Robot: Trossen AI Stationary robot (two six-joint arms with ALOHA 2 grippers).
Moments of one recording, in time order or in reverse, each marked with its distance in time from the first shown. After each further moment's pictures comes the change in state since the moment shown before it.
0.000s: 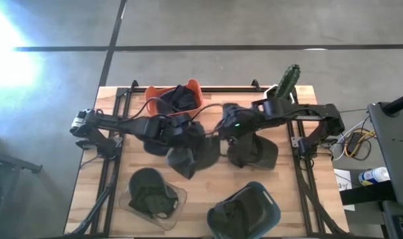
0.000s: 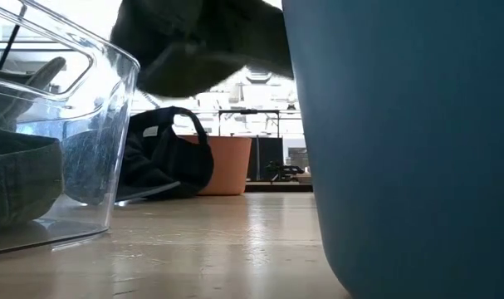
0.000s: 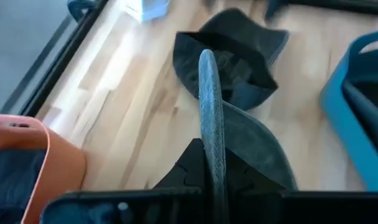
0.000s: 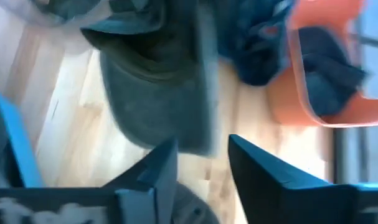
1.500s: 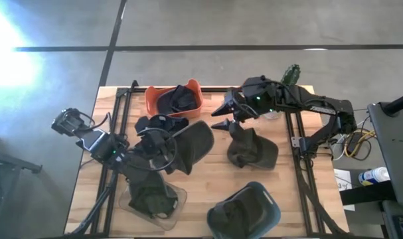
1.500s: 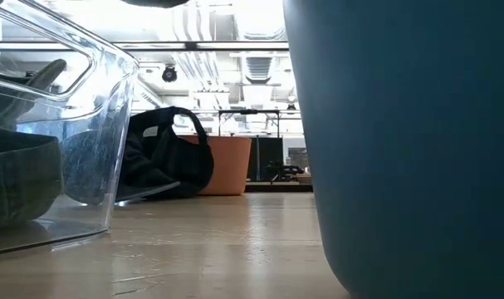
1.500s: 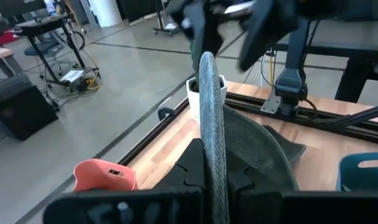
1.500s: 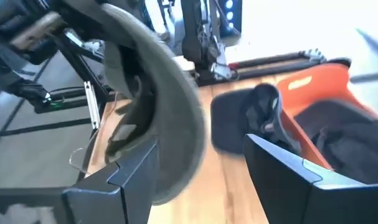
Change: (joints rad) left arm -0.367 -0.208 0.001 0.004 -0.714 -0.156; right arm -0.126 -0.144 -0.108 0.445 -0.258 0.324
